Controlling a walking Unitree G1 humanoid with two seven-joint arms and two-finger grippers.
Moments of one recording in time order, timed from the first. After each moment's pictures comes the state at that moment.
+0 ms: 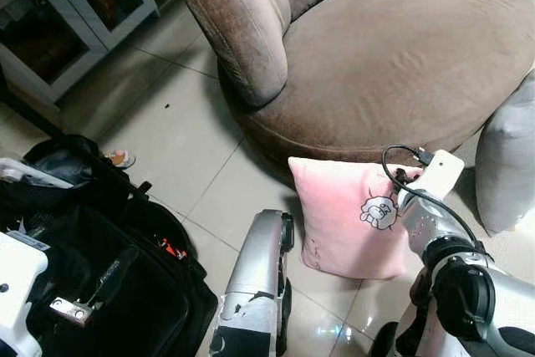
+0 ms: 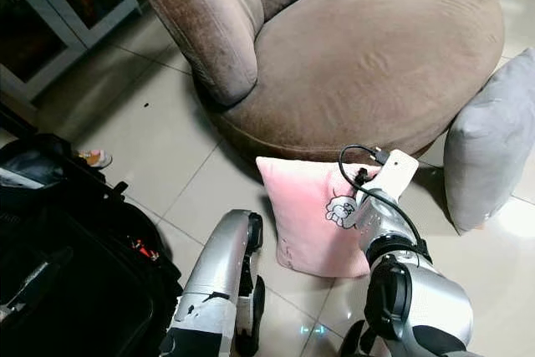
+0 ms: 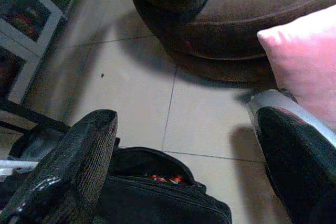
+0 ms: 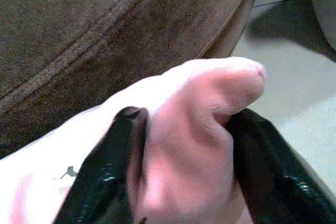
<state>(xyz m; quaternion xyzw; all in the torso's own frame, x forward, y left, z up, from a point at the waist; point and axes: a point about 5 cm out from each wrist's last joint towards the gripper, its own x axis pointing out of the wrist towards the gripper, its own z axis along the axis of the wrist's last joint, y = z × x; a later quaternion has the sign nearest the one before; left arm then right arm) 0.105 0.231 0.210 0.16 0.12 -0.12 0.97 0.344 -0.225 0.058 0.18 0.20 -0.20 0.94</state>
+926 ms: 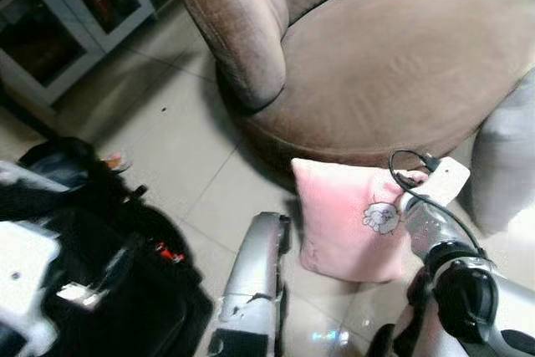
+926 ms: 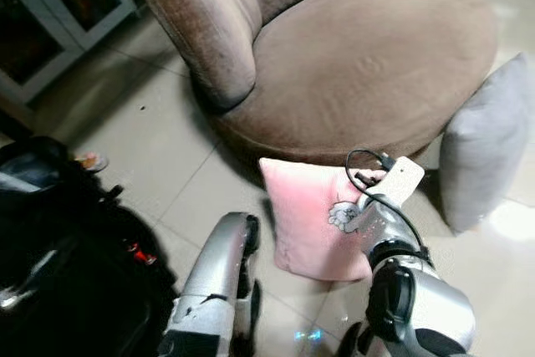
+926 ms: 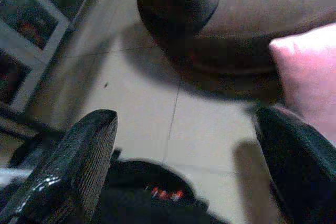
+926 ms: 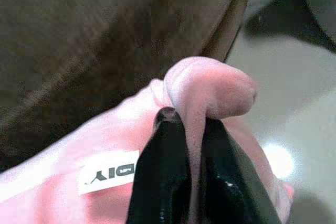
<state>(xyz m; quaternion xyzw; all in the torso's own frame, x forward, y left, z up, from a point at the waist) 0.119 0.221 0.205 0.15 0.10 -0.11 0.98 0.341 -0.224 0.053 0.22 0.19 -0.19 0.94</state>
